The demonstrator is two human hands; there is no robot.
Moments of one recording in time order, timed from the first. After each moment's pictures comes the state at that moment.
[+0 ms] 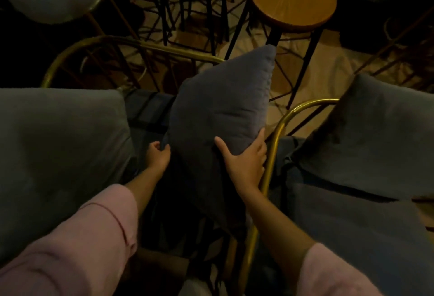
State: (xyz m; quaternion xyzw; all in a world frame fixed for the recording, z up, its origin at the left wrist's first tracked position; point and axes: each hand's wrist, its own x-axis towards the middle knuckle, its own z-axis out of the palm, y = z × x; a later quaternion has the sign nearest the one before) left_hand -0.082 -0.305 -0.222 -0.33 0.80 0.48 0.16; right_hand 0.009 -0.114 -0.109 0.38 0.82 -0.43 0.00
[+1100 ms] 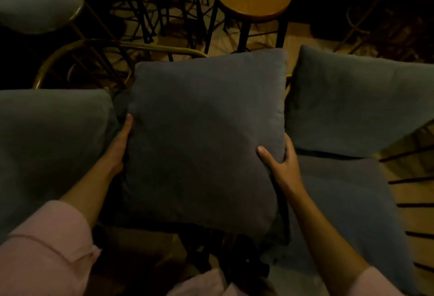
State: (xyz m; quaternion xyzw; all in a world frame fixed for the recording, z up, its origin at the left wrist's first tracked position) left_hand -0.015 -0.334 -0.103 -0.19 0.67 0.66 0.27; right_hand 0.162 -0.001 -0.075 0.25 0.73 -0.63 -0.08
